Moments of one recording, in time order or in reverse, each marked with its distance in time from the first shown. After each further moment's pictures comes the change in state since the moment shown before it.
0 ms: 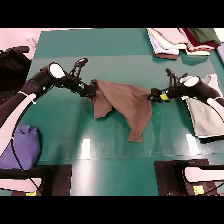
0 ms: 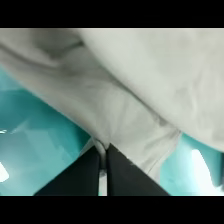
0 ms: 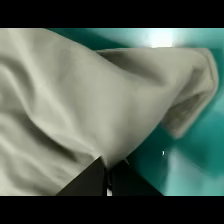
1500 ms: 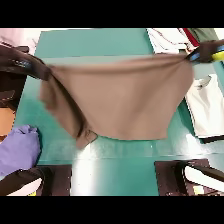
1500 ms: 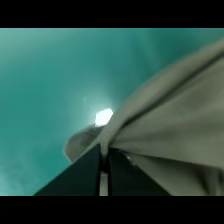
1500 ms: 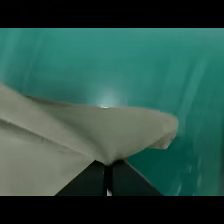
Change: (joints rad) left arm 0.002 0.364 0.159 0.611 -0.290 -0.030; right arm -0.101 0.238 0.574 -0.300 0.540 0.138
